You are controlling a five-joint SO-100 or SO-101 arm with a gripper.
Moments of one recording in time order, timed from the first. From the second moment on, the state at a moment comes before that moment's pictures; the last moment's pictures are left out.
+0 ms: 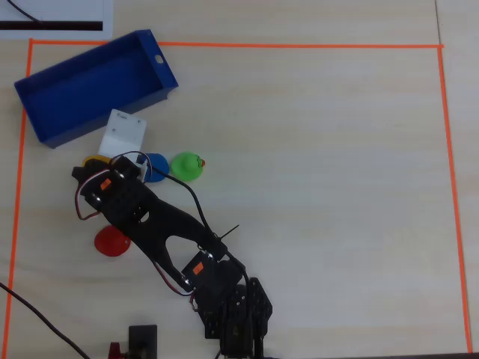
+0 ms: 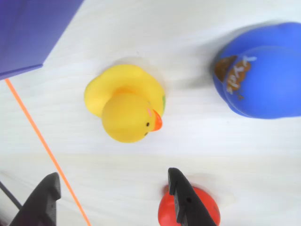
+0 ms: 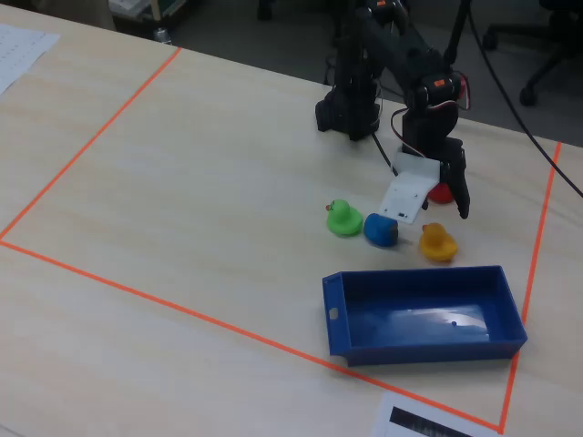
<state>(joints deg) -43.3 89.3 99.5 57.0 -25.1</state>
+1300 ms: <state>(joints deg) -38.1 90.2 91.1 61.0 -29.6</state>
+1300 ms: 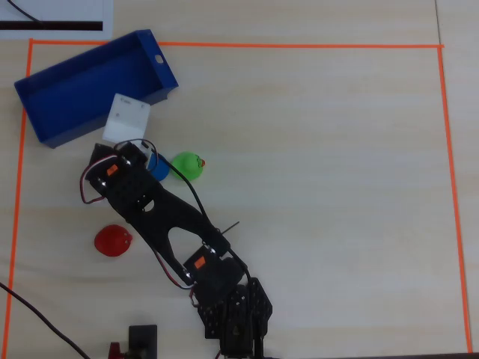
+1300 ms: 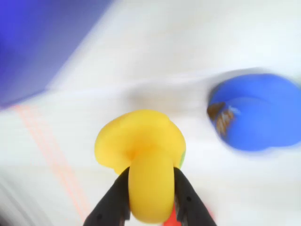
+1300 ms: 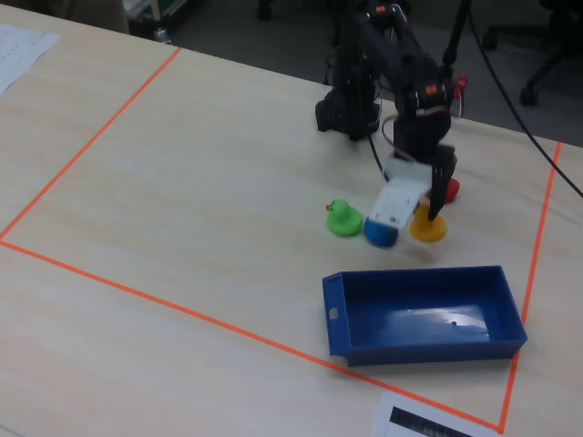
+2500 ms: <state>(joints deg) -36.3 46.8 34.5 64.5 -29.1</state>
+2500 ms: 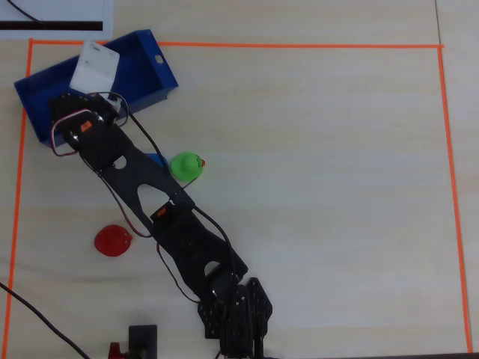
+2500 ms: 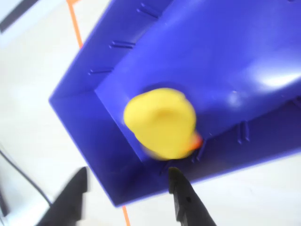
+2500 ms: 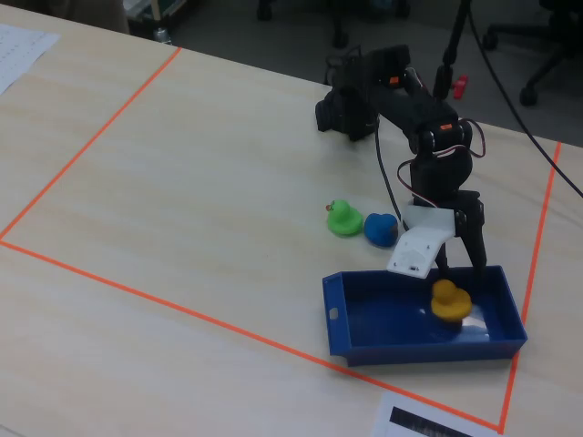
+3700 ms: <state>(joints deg) -2.2 178.0 167.5 69.1 -64.3</state>
